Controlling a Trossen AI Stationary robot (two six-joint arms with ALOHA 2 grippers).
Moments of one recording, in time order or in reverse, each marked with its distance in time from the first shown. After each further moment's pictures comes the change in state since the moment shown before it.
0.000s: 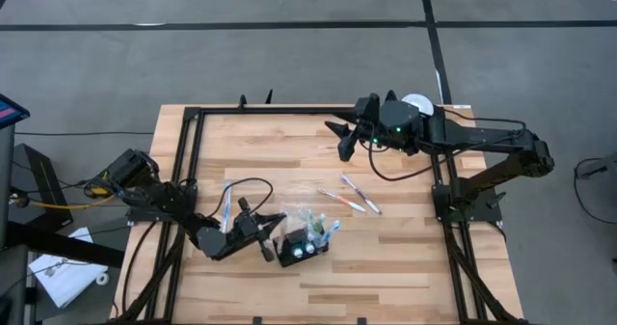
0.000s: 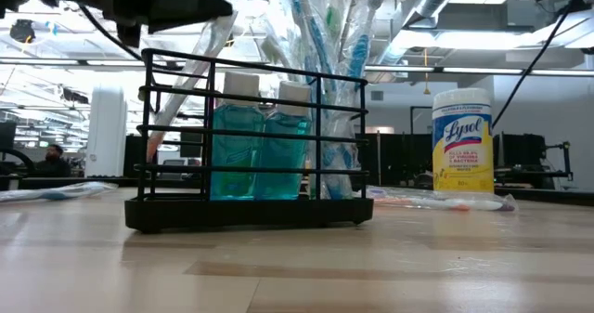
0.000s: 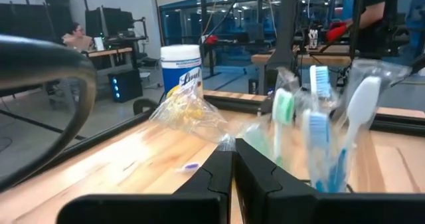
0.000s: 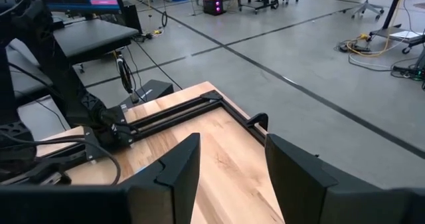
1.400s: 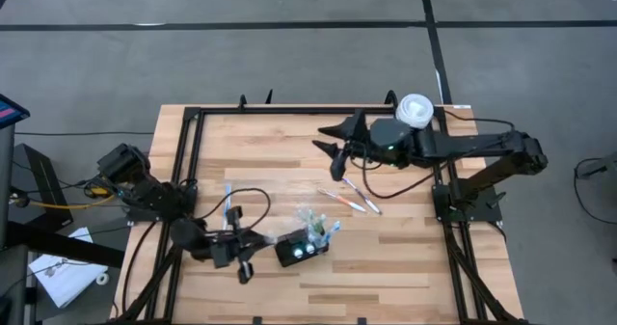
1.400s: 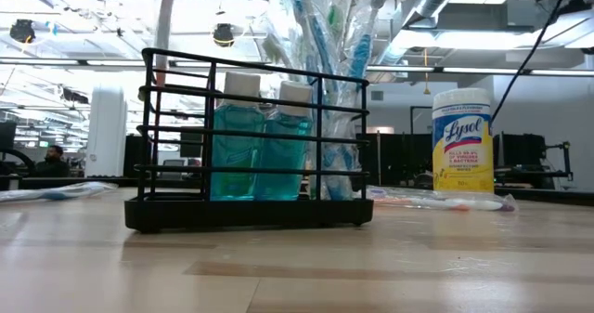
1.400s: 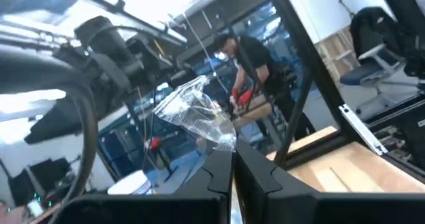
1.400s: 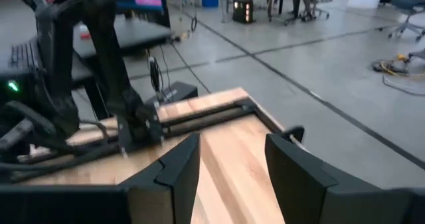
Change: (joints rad) left arm -0.117 -0.093 -0.062 0.344 0.379 0.749; right arm 0.108 0.065 -0.002 0.108 0.000 -0.054
